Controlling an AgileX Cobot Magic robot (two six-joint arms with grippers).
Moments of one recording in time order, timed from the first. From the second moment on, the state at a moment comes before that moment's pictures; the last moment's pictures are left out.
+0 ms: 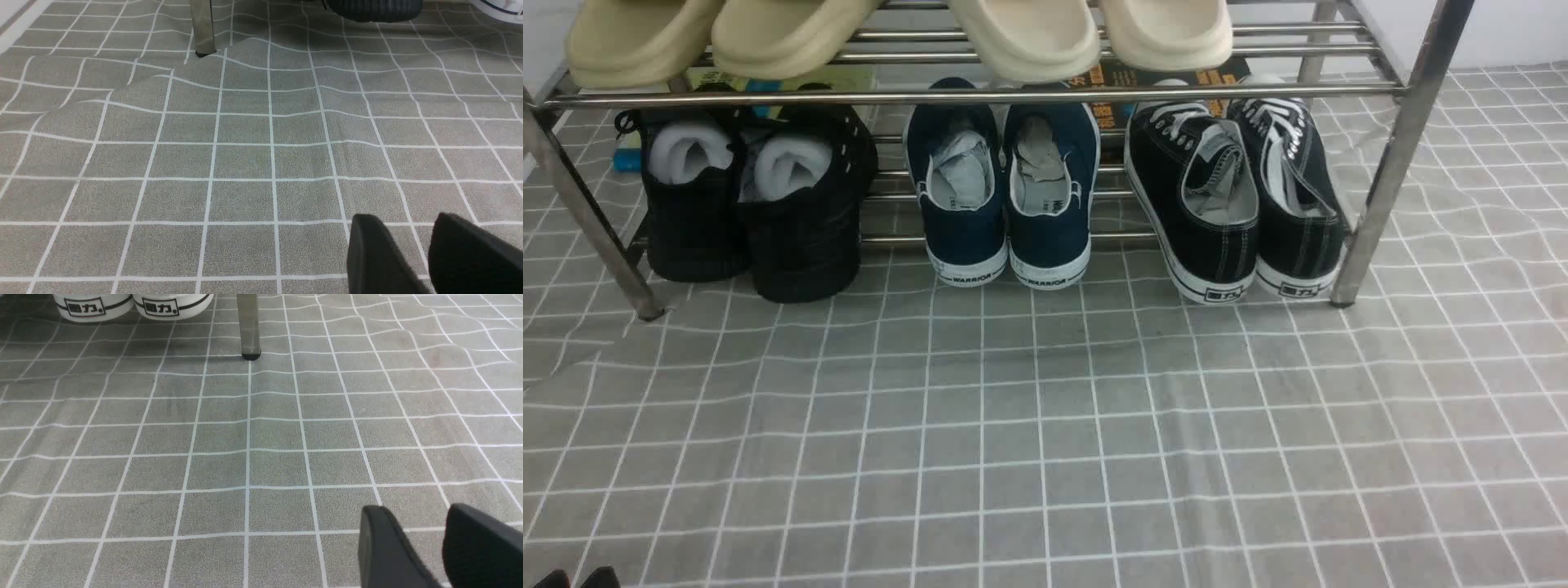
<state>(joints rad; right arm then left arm) 0.02 -0.01 0.01 0.02 0.39 0.04 -0.02 -0.01 0.03 0.01 0.37 -0.04</state>
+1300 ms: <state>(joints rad) 0.02 -0.01 0.01 0.05 0.38 0.11 -0.02 -0.01 0.03 0.01 0.37 -0.04</state>
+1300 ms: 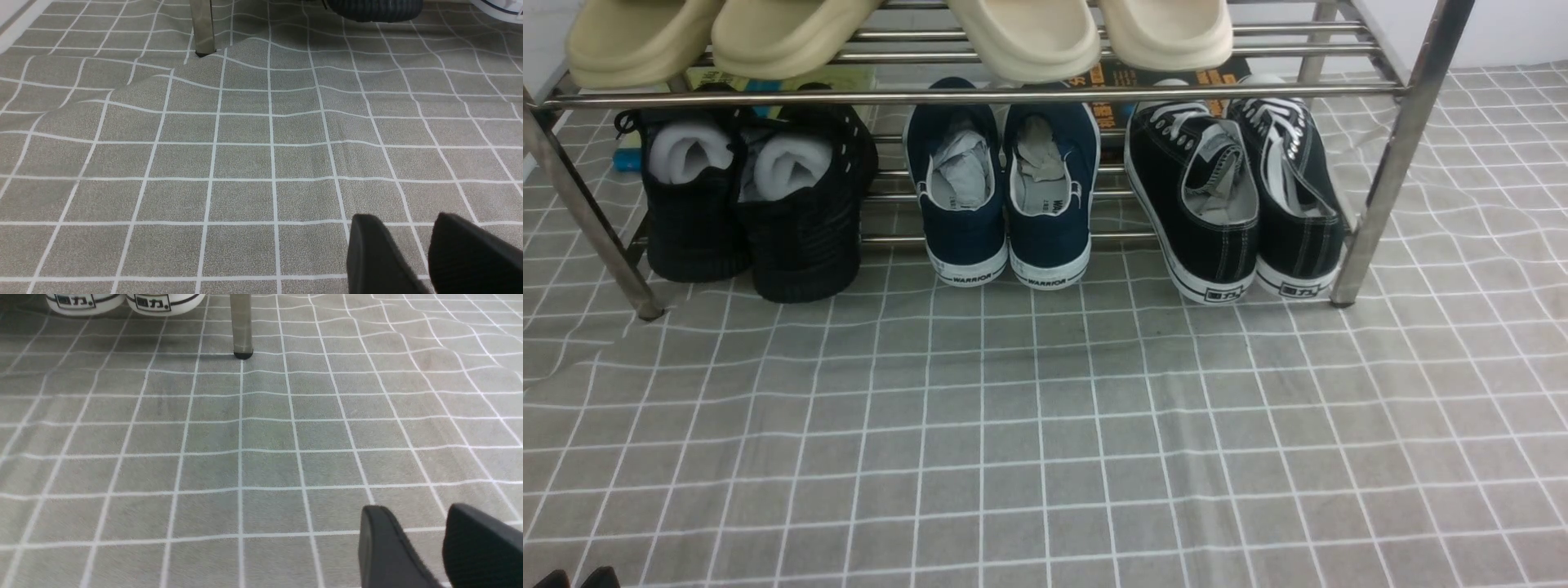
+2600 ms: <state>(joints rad) 0.03 0.97 -0.67 0.56 0.77 -0.21 -0.02 -0.01 0.03 0.01 0.37 -0.04</state>
